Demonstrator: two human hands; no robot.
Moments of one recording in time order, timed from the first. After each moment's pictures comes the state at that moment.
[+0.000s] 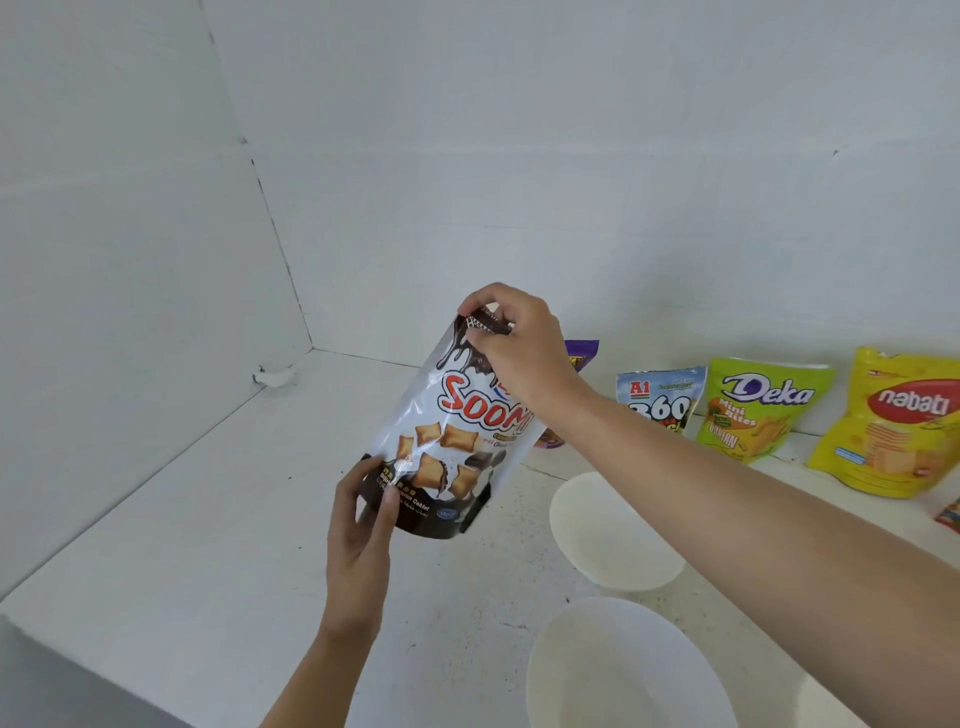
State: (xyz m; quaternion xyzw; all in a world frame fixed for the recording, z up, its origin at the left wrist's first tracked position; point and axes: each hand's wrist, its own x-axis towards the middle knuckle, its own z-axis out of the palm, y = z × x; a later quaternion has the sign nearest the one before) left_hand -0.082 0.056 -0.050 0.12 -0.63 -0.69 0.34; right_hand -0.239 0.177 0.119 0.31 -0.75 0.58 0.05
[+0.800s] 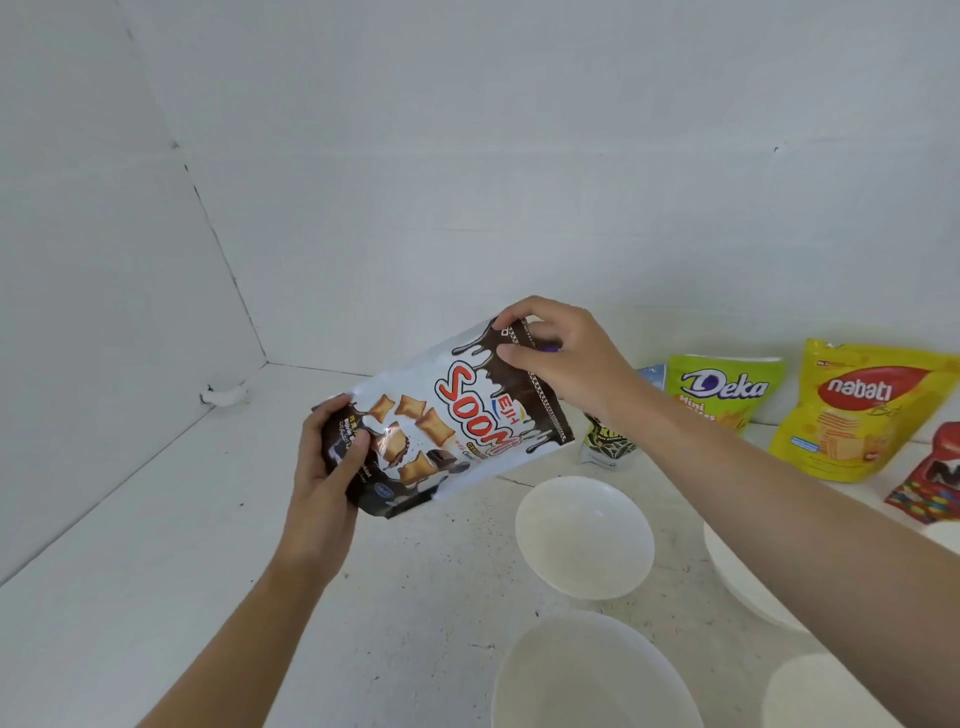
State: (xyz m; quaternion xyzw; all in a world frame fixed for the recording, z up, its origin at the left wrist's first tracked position) left_hand -0.142 0.035 0.002 0.06 -0.58 -0.77 0.27; right_hand -0.274 0.260 0.117 0.30 -0.74 0.59 -0.06
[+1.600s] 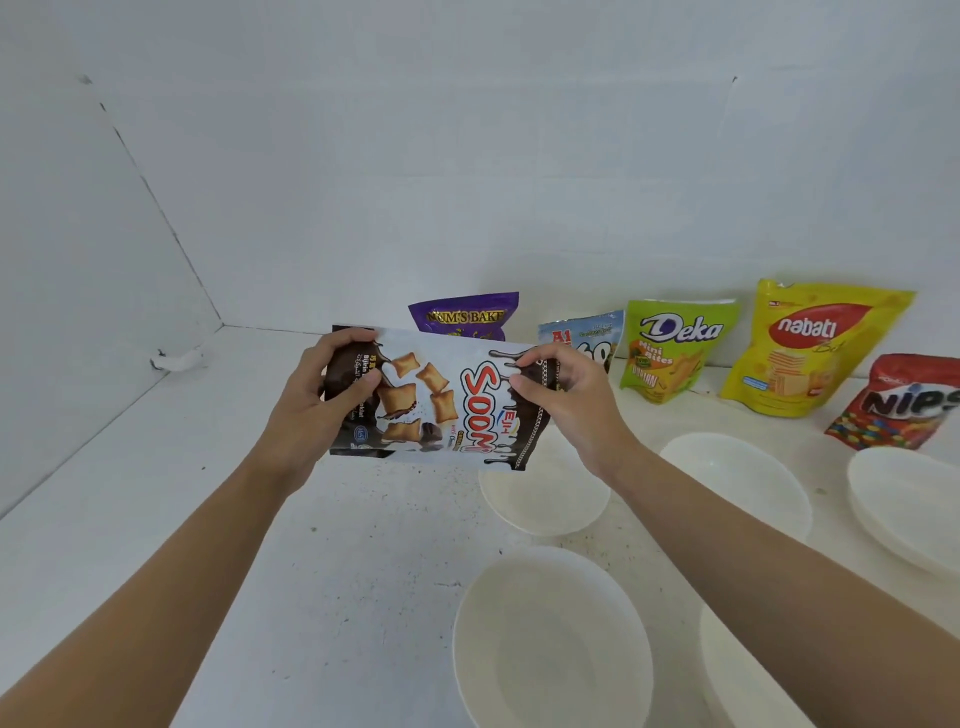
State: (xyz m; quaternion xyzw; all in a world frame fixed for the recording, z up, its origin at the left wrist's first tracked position) left_hand -0.168 0.037 0.027 0.05 -0.77 -0.62 0.17; right_hand -0.265 0.301 0.010 0.15 -0.68 0.72 -0.05
